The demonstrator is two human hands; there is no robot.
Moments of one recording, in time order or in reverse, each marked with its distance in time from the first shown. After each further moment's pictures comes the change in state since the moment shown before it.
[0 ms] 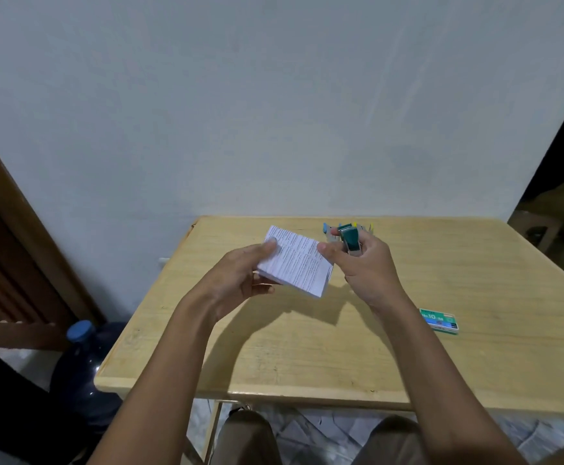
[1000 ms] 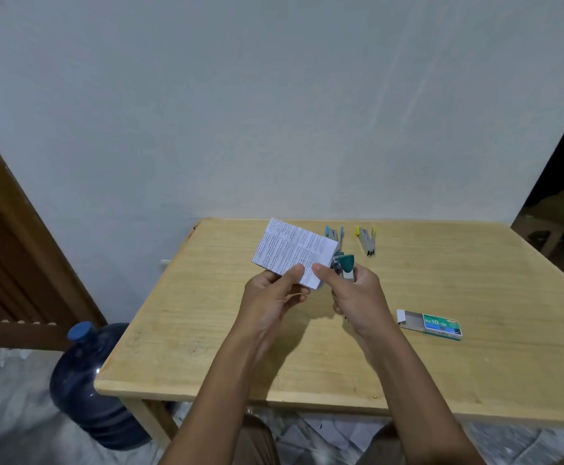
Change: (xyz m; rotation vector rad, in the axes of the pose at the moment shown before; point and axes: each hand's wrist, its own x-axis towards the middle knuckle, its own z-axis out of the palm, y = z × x) left_hand -0.002 -0.038 0.056 -0.326 0.284 0.112; right_hand -0.030 0.006 0.018 0.098 0.014 0.146
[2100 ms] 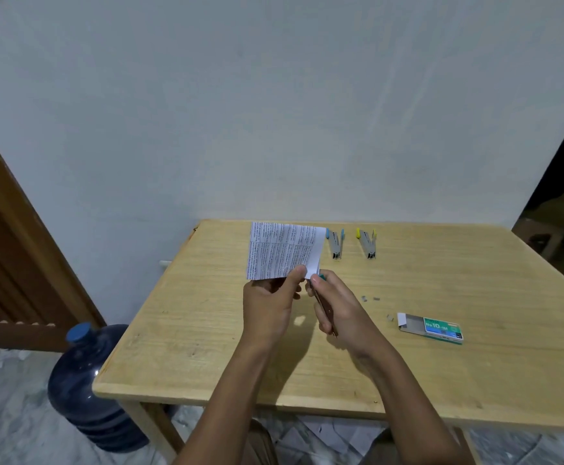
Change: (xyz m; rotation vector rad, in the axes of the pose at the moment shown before) left_hand 0.000 -0.009 0.004 0.280 0.161 0.334; right_hand -0.006 0.015 0.003 -0.042 -0.313 -0.042
